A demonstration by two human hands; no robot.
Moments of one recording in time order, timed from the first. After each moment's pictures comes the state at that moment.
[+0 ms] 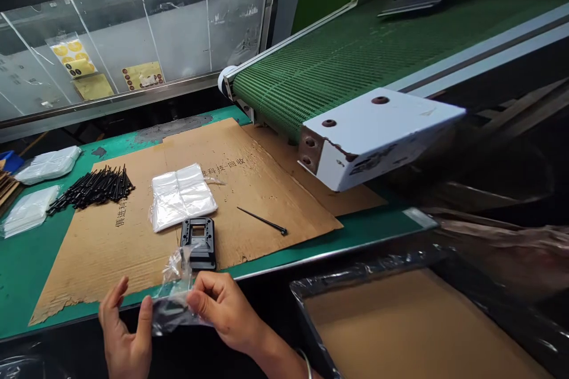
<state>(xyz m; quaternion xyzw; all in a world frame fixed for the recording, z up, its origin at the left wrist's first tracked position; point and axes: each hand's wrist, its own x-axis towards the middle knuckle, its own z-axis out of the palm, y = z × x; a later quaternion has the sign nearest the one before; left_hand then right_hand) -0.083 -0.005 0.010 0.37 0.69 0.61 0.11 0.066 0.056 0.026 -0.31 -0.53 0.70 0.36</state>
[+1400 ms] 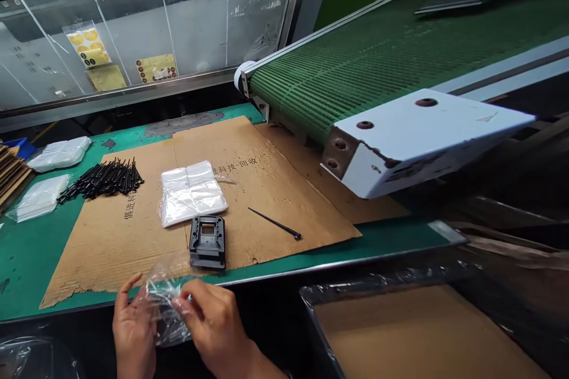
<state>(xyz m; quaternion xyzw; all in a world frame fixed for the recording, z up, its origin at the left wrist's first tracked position) -0.093 -0.006 -0.012 0.28 0.62 0.66 0.31 0.037 0.040 0.027 -0.35 -0.71 0.42 0.44</state>
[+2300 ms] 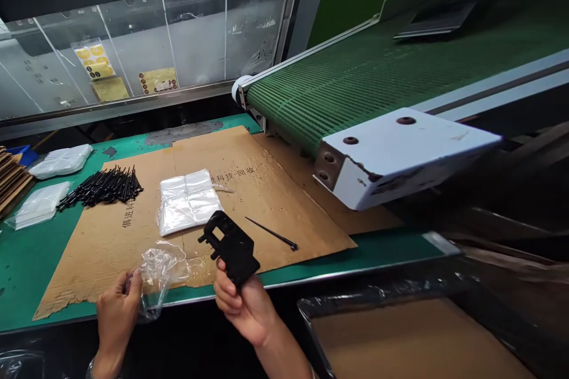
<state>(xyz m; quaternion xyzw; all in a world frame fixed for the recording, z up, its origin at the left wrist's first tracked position) -0.144 0.027 0.000 0.46 0.82 0.34 0.06 0.075 0.083 0.024 -0.40 -0.34 0.76 0.38</state>
